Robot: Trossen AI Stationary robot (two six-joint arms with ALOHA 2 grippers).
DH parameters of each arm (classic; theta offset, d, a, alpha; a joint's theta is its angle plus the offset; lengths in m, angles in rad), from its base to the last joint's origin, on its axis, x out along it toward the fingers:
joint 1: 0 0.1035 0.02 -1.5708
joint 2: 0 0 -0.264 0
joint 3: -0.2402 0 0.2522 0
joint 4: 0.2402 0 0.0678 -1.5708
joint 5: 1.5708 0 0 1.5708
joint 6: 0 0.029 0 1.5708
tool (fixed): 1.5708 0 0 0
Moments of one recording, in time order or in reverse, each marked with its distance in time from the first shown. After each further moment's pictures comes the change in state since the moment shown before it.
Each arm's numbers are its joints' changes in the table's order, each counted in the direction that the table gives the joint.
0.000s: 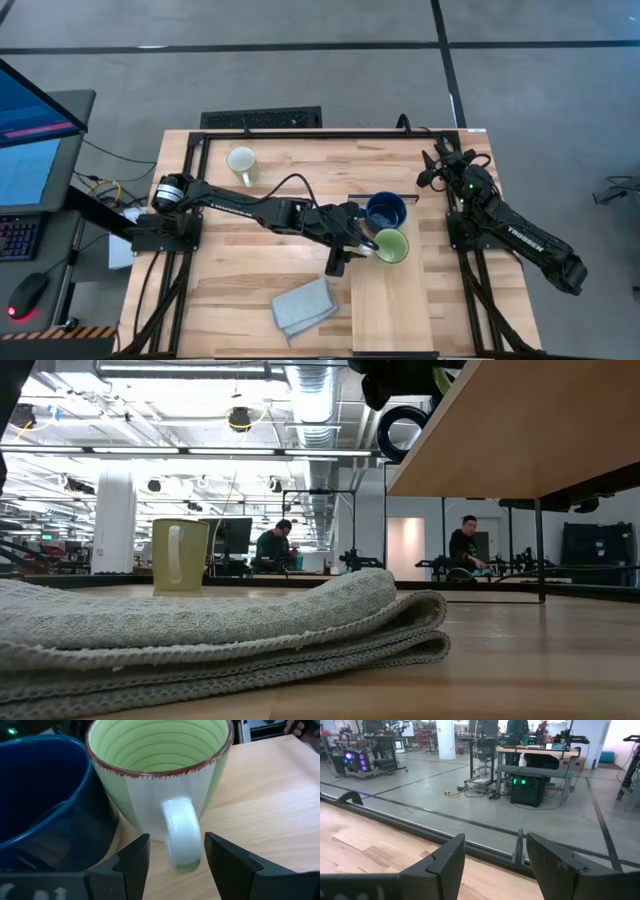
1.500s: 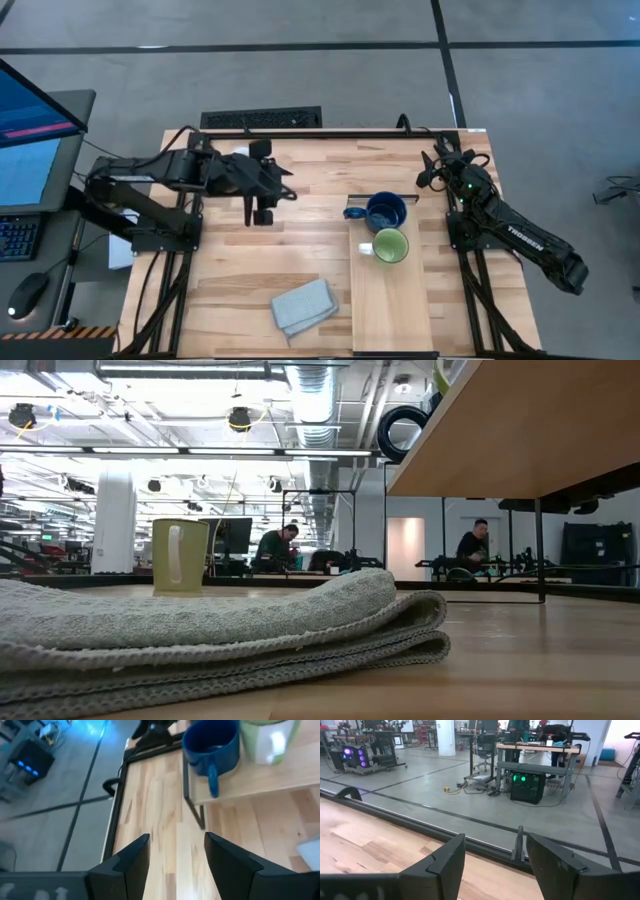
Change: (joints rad) left arm 0.055 -0.559 0.000 0.670 -0.410 0.105; right arm 0.000 0.021 0.000 0.000 0.000 0.000
